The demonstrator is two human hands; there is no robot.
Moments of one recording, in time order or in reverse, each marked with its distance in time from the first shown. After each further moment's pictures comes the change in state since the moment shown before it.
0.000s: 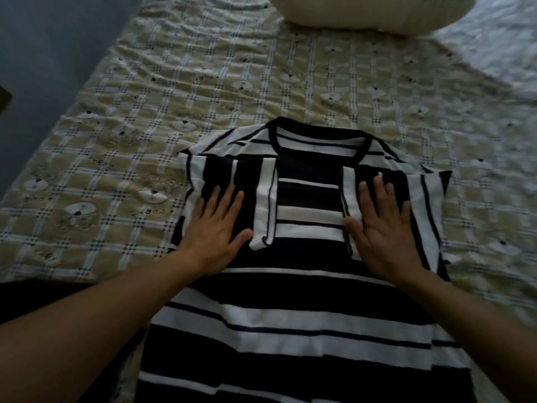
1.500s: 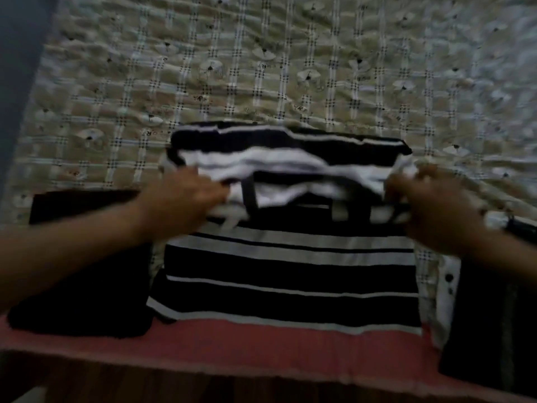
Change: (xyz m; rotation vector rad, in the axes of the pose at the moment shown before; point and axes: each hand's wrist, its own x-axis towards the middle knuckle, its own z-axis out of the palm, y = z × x) left_hand -0.141 0.034 -0.088 0.193 0.189 0.733; right_hand -0.152 0.013 -0.127 -0.044 -0.069 -0.336
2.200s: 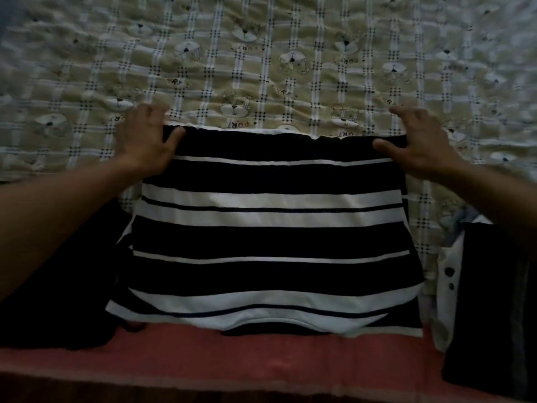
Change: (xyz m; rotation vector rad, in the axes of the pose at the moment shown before) left_hand 0.032 -0.076 0.089 -0.115 0.030 -0.999; right_hand 0.057 0.101 0.057 0.187 -0.087 0.465
